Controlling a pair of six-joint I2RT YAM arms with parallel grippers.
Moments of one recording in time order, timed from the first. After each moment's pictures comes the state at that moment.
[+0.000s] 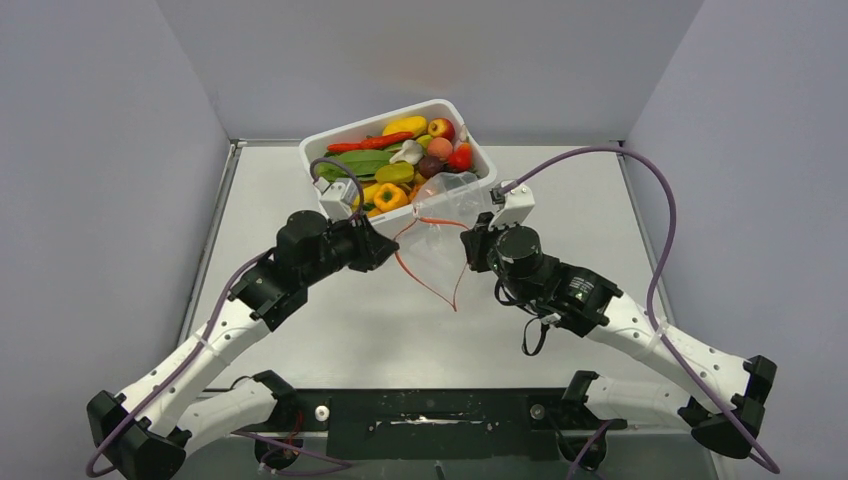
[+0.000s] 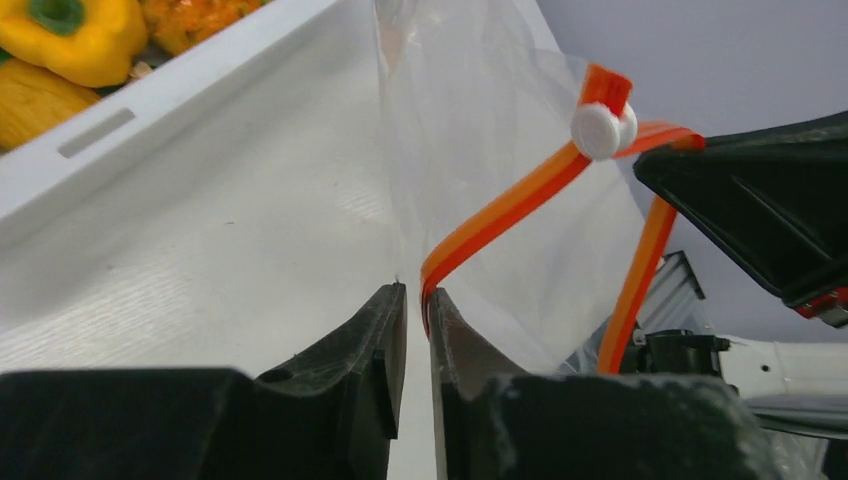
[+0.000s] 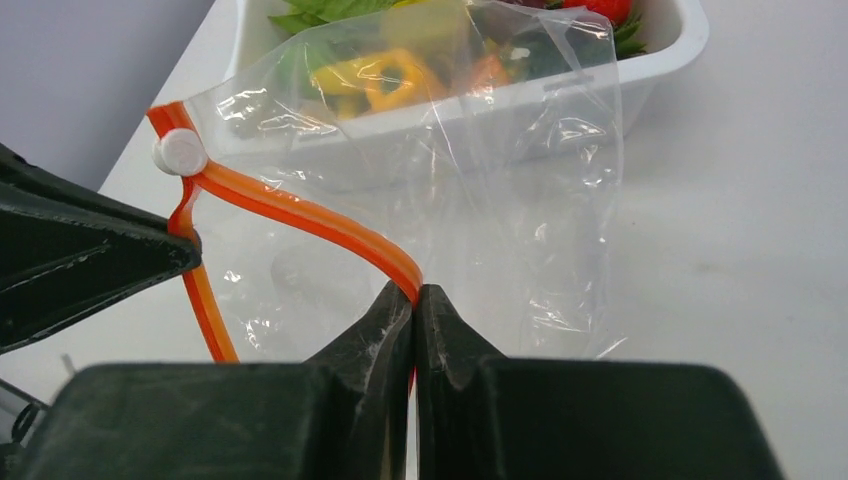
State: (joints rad) left arm -0.65 0.99 0.96 -0.31 0.09 -0.57; right arm 0.96 1.03 1.08 -0.39 0.51 0.45
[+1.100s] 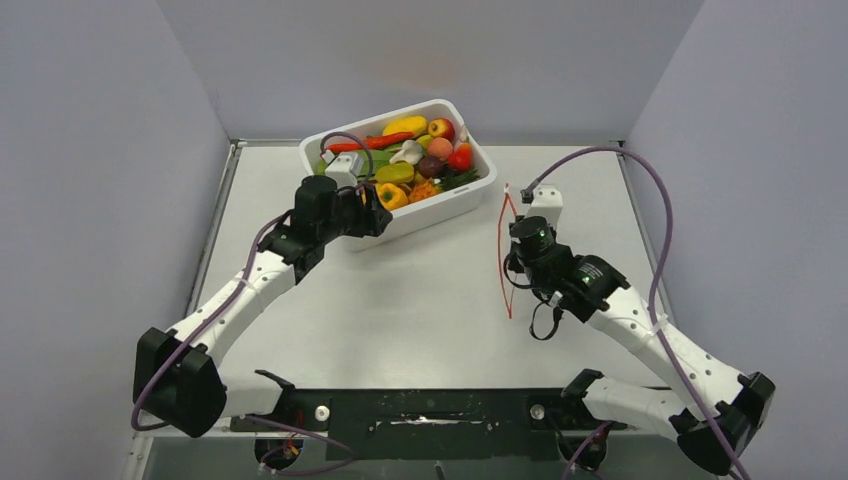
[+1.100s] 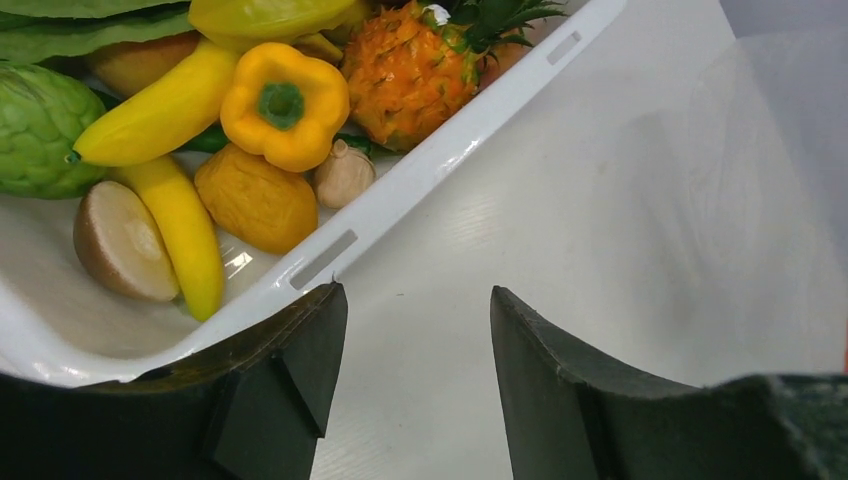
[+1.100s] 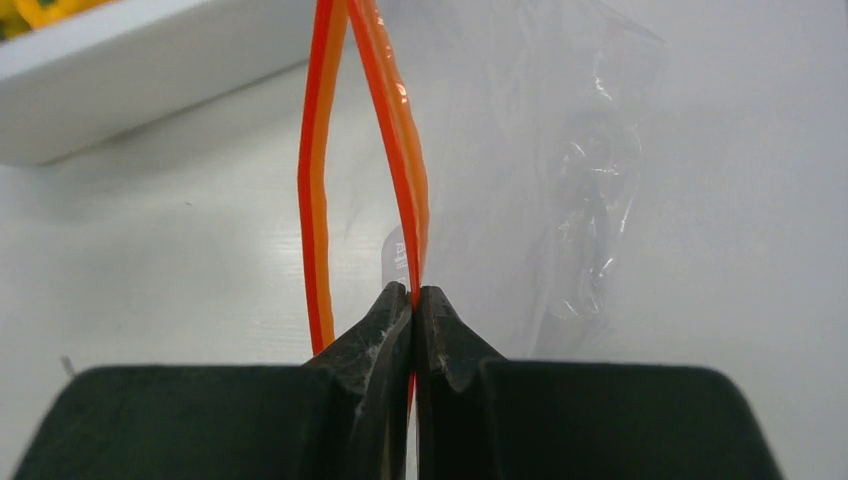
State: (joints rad) left arm -0.45 1.27 1.00 -0.16 0.11 -0.39; right arm 0.76 1.02 1.08 -0.72 0.63 0.45
